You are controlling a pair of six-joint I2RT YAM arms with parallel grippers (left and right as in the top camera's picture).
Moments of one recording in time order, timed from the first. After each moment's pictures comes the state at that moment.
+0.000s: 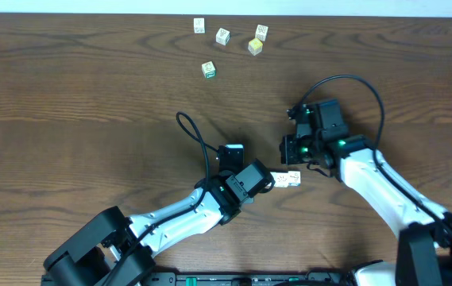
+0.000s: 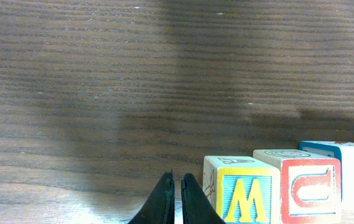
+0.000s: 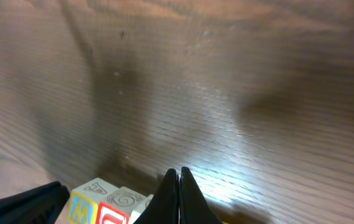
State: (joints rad) left arm -0.93 1.63 0.80 -0.32 -0.32 -0.88; right arm 0.32 1.57 0.86 -0.39 -0.31 0.26
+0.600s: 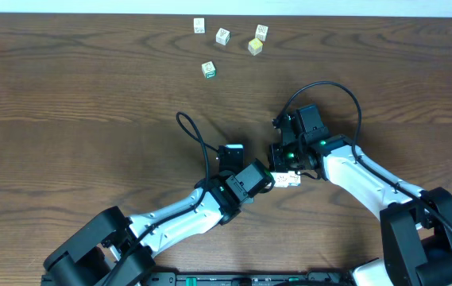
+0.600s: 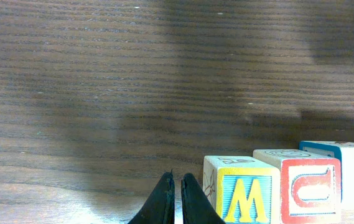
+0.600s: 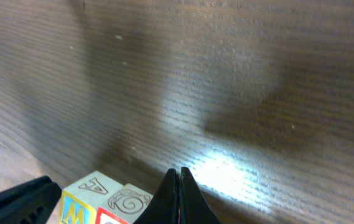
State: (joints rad) left arm -0.93 1.63 0.80 -0.32 -0.32 -0.88; right arm 0.38 1.65 0.86 -0.39 -0.32 0.29
